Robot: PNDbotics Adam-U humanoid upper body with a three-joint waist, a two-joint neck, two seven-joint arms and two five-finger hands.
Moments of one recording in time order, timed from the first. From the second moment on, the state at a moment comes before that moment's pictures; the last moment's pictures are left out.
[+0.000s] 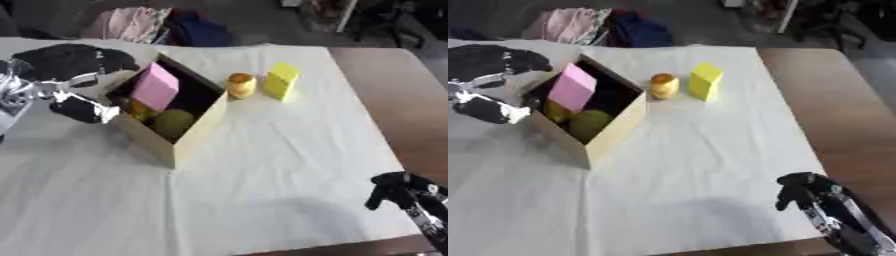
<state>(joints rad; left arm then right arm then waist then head) -0.61 0.86 -0.27 -1.64 -0.70 -0.19 -0.42 0.00 -0.16 -0.07 -1.81 -0.06 -0.26 0.60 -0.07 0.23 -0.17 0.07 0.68</state>
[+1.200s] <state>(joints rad) -0.27 0.72 -0.09 -1.98 -0.09 -0.28 0.03 -0.51 -0.38 -0.19 -1.82 -0.38 -0.34 0.36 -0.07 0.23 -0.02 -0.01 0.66</state>
